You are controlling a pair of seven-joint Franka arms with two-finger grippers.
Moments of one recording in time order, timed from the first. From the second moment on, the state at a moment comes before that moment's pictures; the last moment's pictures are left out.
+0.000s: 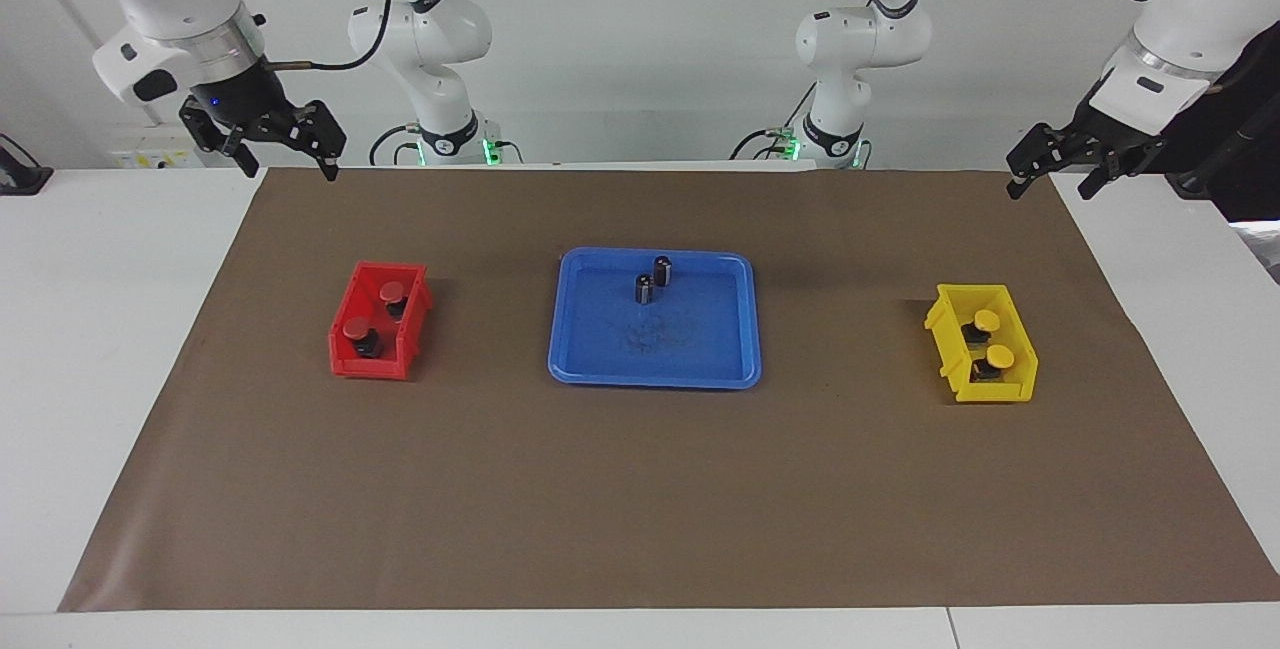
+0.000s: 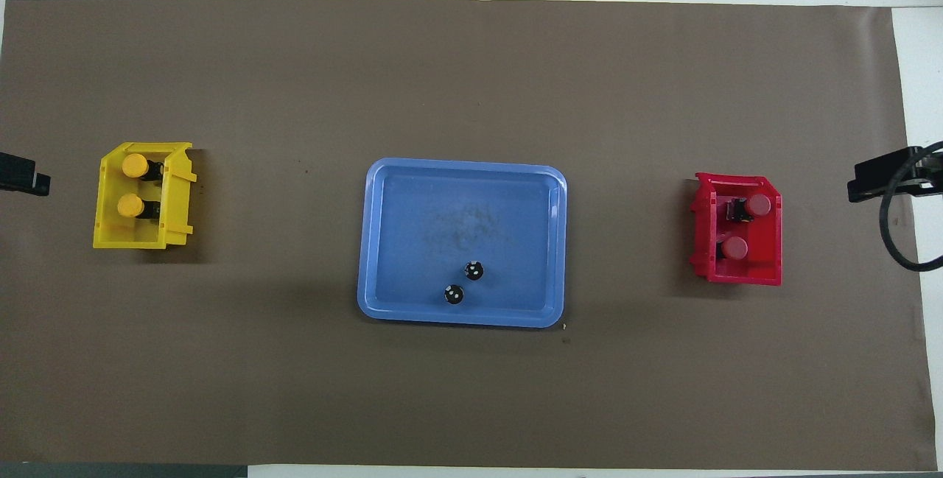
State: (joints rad) left arm -0.03 -0.05 0.06 -1.61 -0.02 1.53 0.12; right arm 0.07 -0.05 -0.10 -1.57 -0.03 1.44 0.03
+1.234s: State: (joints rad) left arm -0.03 -0.05 0.06 -1.61 -0.02 1.53 0.12; right arm 0.07 -0.05 -0.10 -1.64 0.00 1.56 -0.19
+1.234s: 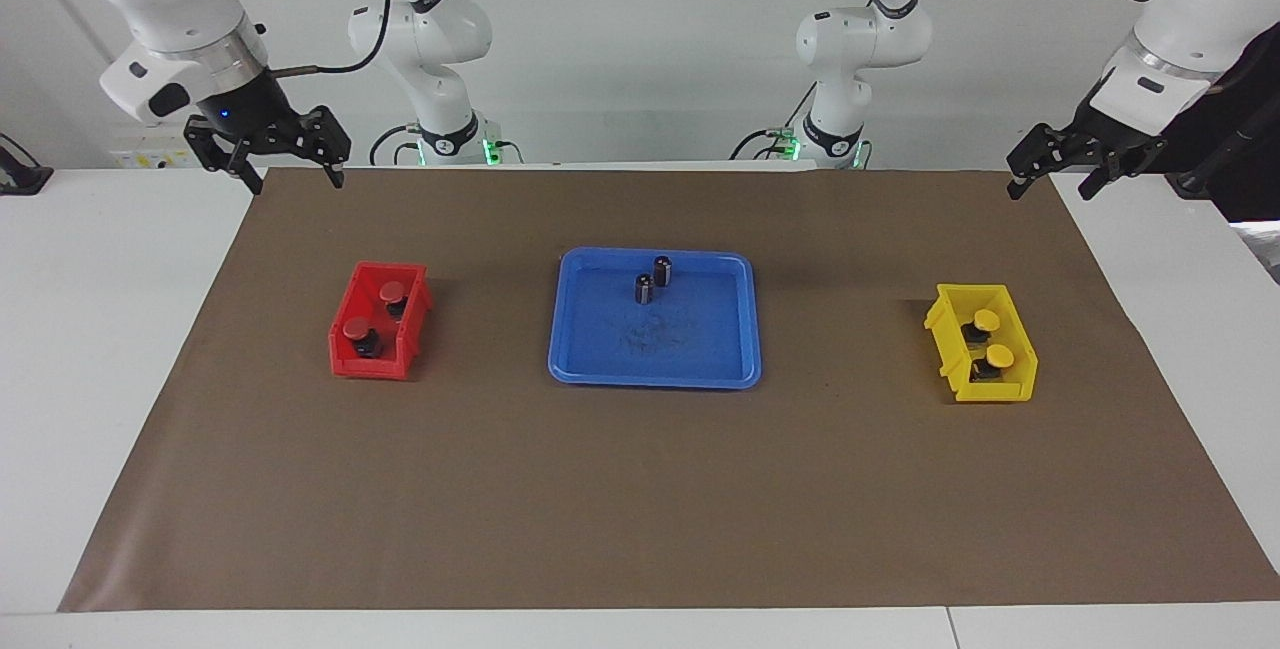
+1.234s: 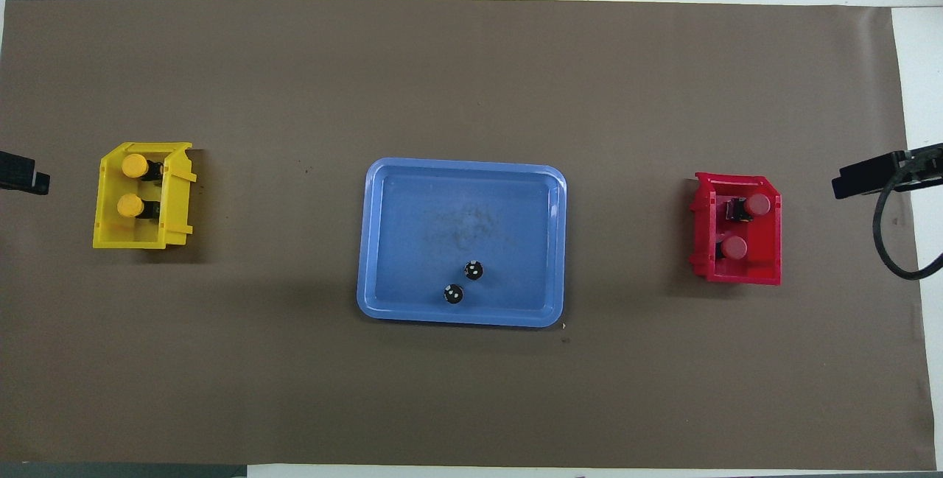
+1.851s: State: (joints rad) left arm -0.03 -0.05 0.05 -1.61 -0.02 1.53 0.12; right arm 0.06 0.04 -0.10 -1.77 0.01 1.76 -0.70
